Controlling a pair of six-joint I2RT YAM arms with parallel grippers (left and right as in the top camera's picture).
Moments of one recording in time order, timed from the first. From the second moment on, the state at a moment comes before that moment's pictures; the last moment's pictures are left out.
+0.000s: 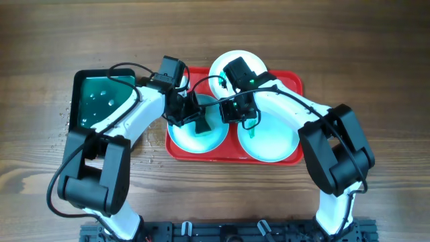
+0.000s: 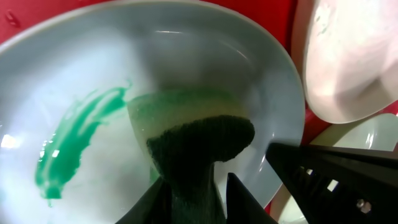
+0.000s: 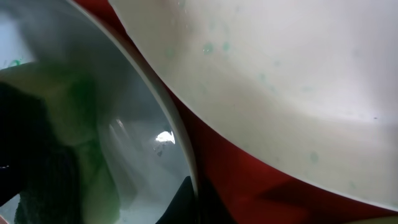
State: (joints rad) left arm -0.31 1.82 1.13 -0.65 0.39 -0.63; right arm 0.53 2.03 1.33 -0.67 -0.28 0.37
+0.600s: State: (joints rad) left arm -0.35 1.83 1.13 -0.65 0.33 -0.63; right arm 0.53 2.03 1.33 -0.67 -0.28 0.37
